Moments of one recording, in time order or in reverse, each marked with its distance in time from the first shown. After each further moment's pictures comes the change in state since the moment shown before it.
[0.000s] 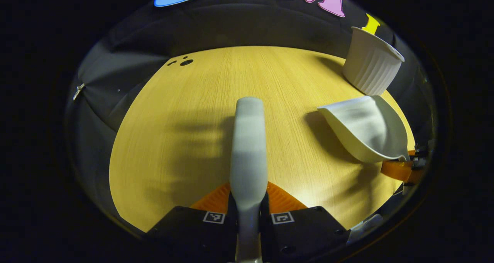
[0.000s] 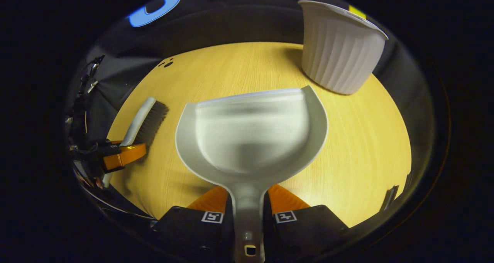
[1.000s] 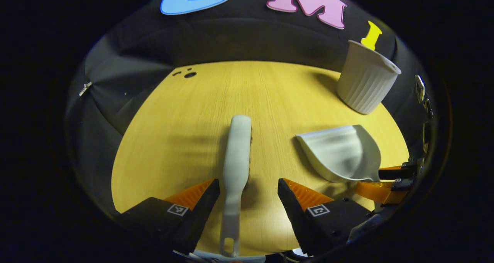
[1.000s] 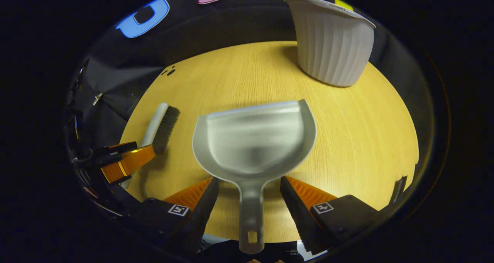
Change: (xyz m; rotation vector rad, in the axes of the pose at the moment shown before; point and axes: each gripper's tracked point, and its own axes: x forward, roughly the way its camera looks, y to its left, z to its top) left arm -0.072 -0.029 0.032 -0.068 -0.180 -0.023; right arm -0.038 0.002 0.014 0.036 -0.057 0.048
